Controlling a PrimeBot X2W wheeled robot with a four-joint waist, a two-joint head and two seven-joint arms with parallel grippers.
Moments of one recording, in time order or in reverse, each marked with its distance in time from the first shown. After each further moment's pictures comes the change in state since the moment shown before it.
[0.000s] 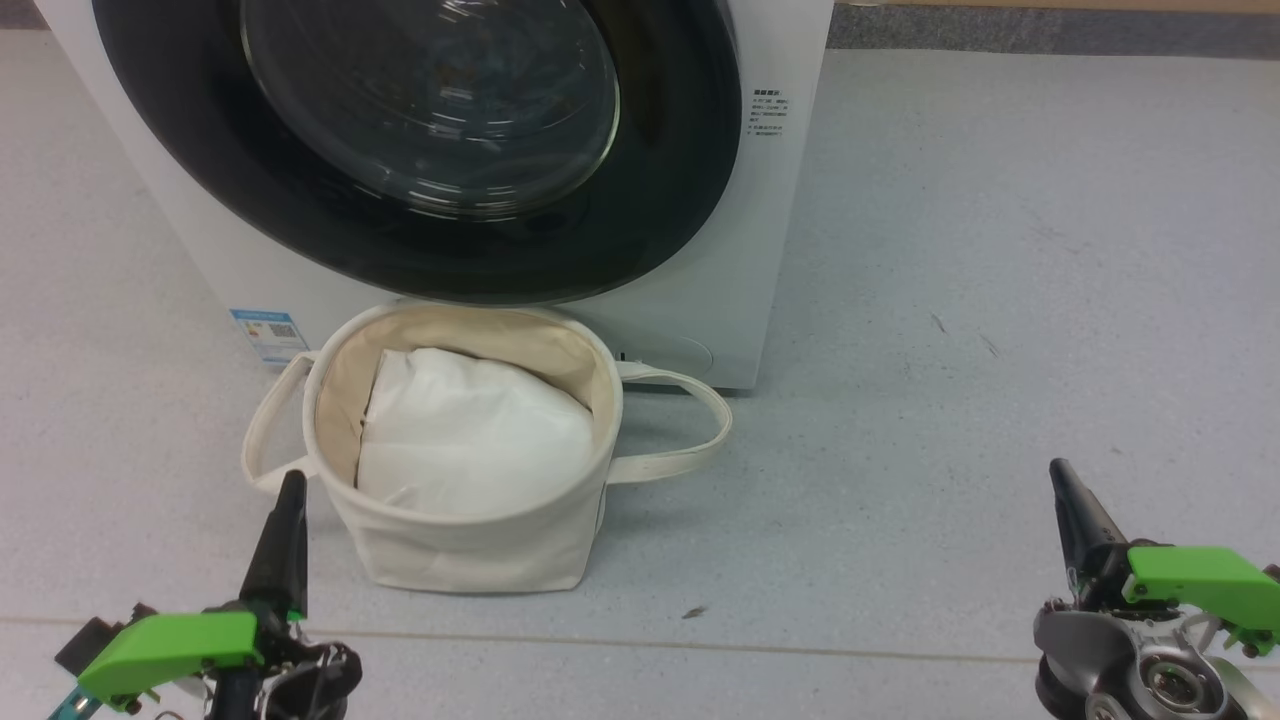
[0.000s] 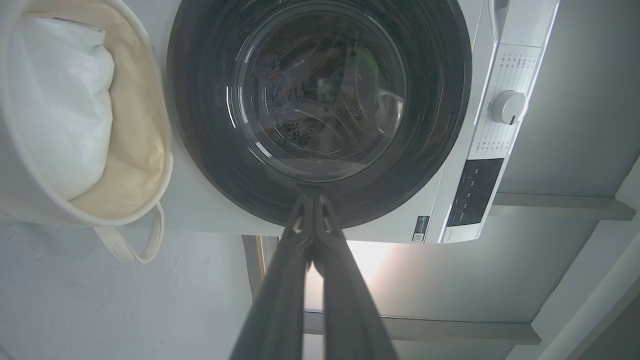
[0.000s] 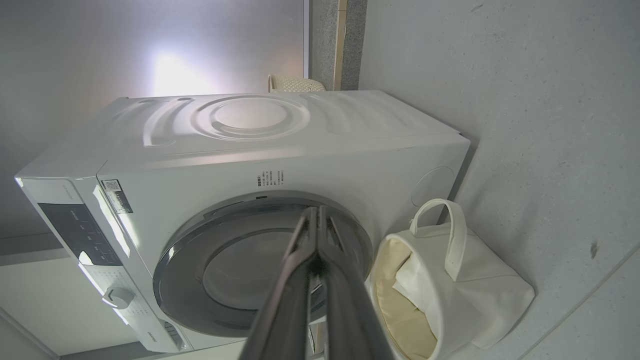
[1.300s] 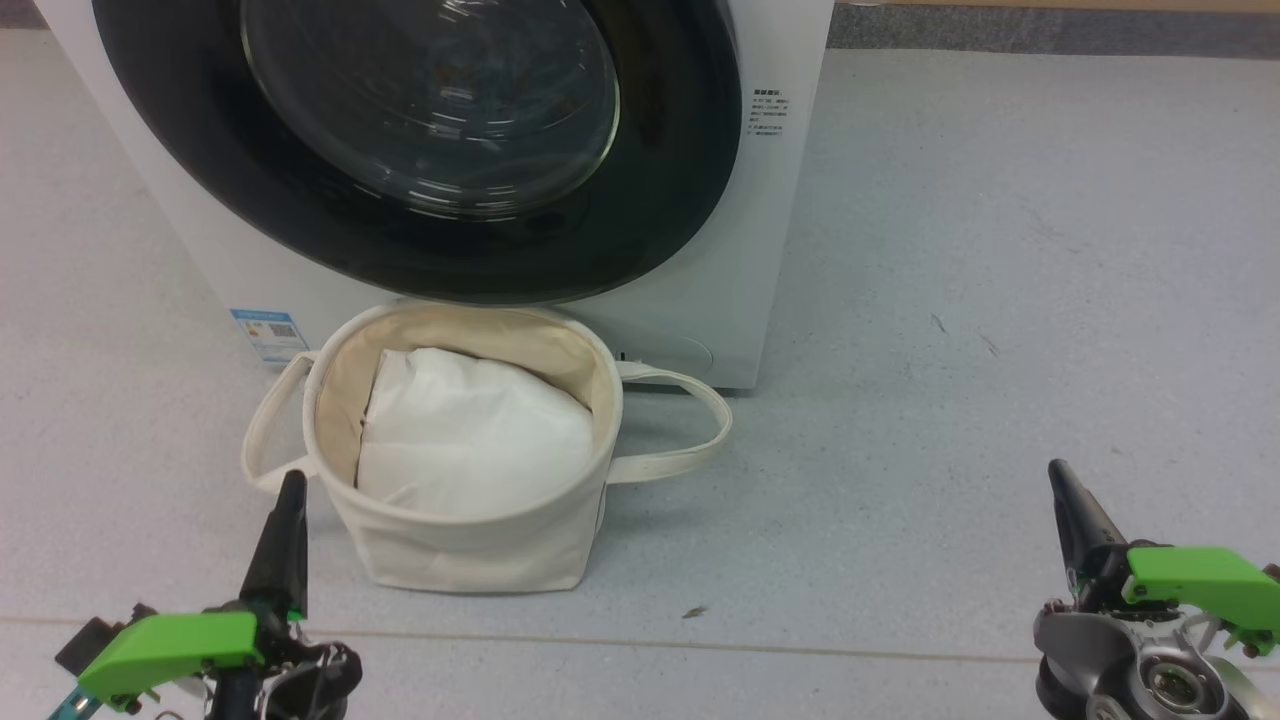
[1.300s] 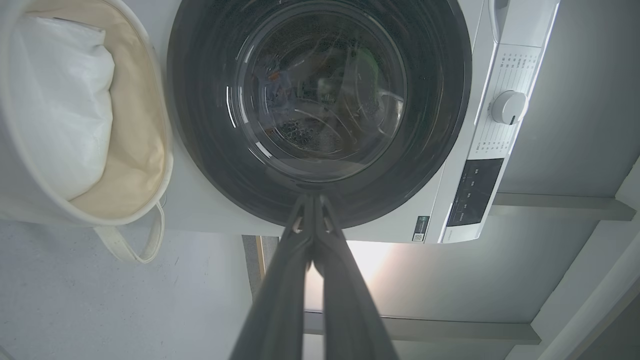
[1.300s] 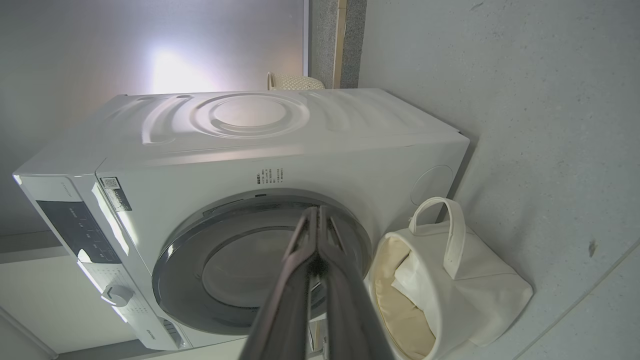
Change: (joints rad) left arm 0.000 0.000 0.000 0.000 0.000 0.000 0.000; right arm 0.000 -0.014 0.019 -0.010 0.015 0.000 -0.010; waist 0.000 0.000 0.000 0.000
